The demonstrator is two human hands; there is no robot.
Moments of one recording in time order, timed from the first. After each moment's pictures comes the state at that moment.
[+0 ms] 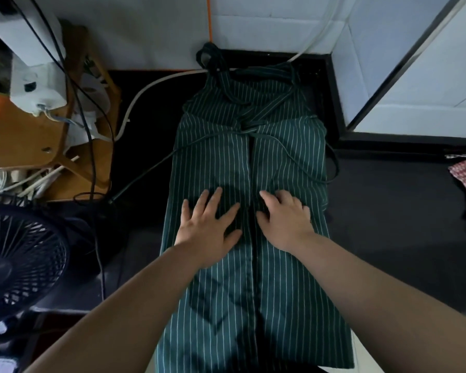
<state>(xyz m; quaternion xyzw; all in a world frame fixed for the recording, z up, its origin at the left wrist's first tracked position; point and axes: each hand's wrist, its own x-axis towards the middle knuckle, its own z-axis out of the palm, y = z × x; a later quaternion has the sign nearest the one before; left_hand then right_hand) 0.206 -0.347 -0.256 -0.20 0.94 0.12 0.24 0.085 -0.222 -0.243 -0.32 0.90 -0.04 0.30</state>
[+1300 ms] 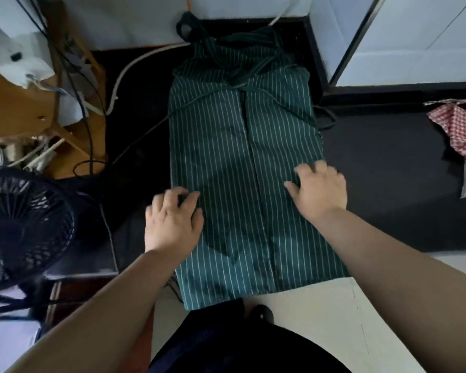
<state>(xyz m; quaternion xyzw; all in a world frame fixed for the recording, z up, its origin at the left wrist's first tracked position) 0.292 -0.337 -0.251 -0.28 0.95 0.14 0.03 0.104 -0.156 -0.241 -0.25 0.96 0.02 0.12</state>
